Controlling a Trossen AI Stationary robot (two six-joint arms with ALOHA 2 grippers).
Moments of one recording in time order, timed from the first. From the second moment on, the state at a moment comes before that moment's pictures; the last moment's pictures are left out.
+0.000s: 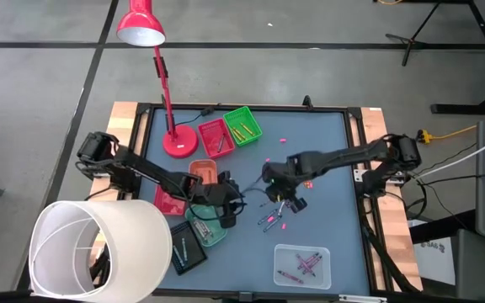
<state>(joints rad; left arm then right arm) -0.24 1.66 0.89 0.17 -0.30 -0.30 0.09 1.67 1.19 -0.79 -0.18 -0.52</state>
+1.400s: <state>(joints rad) -0.28 1.66 0.89 0.37 -0.31 -0.30 0.67 1.67 1.23 -0.86 -0.14 0.37</state>
